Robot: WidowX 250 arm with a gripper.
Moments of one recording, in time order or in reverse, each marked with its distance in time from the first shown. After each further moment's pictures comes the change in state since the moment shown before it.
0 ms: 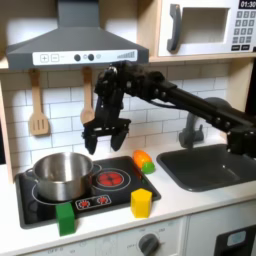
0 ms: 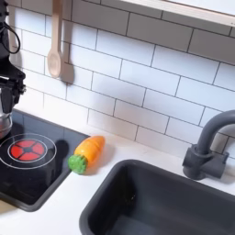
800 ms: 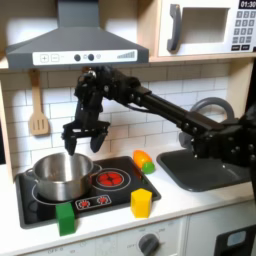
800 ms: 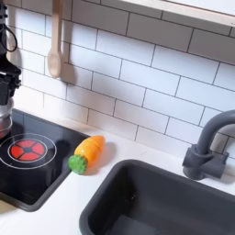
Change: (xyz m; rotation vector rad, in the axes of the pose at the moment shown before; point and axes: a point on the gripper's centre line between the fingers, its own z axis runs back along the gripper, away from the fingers) arm 0.033 0.024 -0.026 0.044 0.010 0.010
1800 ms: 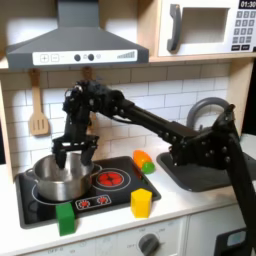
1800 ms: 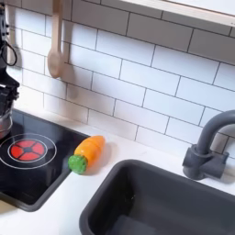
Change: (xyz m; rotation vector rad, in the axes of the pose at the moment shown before) arm 0.006 0.009 -0.039 0.007 0.087 -0.006
